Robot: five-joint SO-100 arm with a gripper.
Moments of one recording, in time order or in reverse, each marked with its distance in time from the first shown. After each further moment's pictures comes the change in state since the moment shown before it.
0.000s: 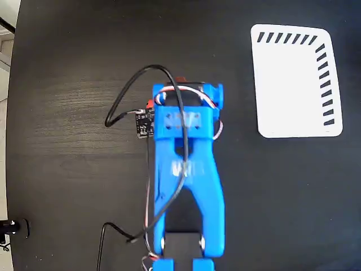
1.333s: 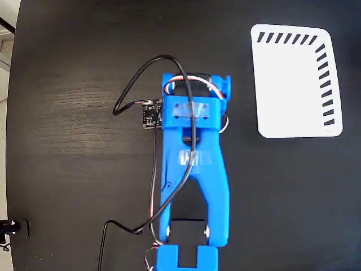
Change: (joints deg) arm 2.5 -4.2 -9.0 5.0 2.0
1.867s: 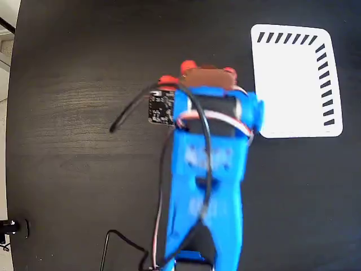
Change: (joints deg) arm 4.4 18.4 -7.7 6.3 0.7
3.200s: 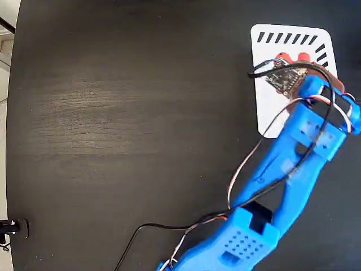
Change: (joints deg) arm 25.0 -40.9 -45.4 0.9 7.9
